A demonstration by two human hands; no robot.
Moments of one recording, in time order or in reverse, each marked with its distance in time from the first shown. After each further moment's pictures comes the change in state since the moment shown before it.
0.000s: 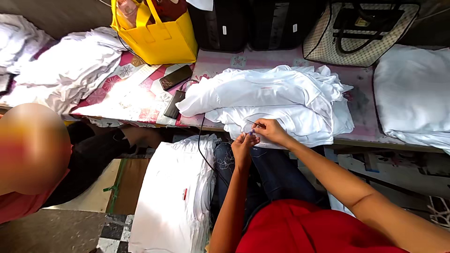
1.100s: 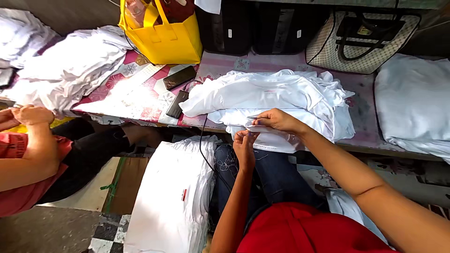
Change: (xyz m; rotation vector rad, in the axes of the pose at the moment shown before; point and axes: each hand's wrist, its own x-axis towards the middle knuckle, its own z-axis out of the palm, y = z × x) left_hand 0.001 0.003 0.013 -0.295 -0.002 0.266; right_hand 0.019 -0.040 -0.044 0.142 -0.255 -0.061
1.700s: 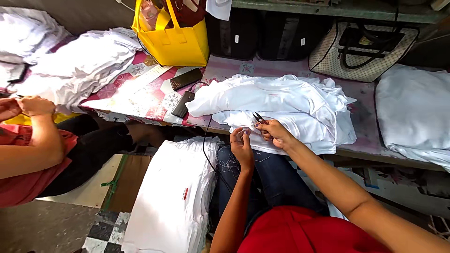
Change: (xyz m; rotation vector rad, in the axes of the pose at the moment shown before) left_hand 0.008 -0.002 -0.013 0.412 0.073 0.400; right_hand 0.006 0.007 0.052 0.661 0.327 0.365
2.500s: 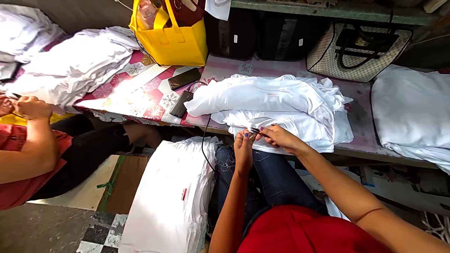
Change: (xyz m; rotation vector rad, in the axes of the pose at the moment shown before) left_hand 0.002 0.020 -0.010 -0.341 -0.270 -0.426; right_hand -0.041 -0.017 -0.009 -0.420 -0.185 0.004
